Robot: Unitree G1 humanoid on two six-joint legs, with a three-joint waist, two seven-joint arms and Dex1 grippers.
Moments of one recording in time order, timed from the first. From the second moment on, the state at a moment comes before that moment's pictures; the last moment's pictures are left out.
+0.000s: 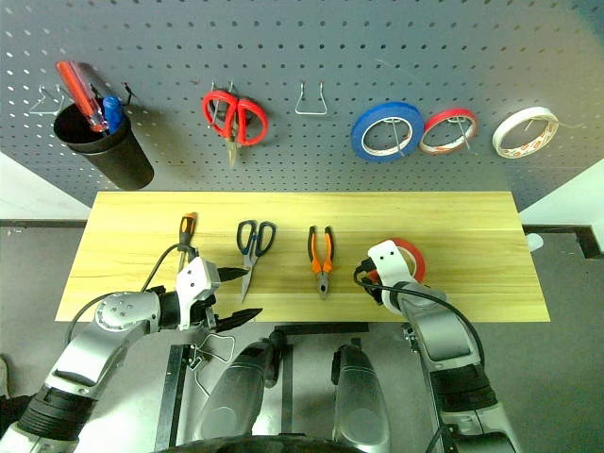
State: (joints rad) left arm -0.03 0.60 -0.13 -0.22 -0.23 0.26 -0.91; right arm -0.17 -0.37 0.09 -0.10 0.00 0.86 0.37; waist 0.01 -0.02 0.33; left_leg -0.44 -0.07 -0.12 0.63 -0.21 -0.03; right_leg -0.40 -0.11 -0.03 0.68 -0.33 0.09
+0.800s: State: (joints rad) left arm 0.00 0.57 0.01 -0.33 -0.42 0.28 -0.88; right arm -0.19 -0.39 0.08 -0.08 0.00 0.85 0.36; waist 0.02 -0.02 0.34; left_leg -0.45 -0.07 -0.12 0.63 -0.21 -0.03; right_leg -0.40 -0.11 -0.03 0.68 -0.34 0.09
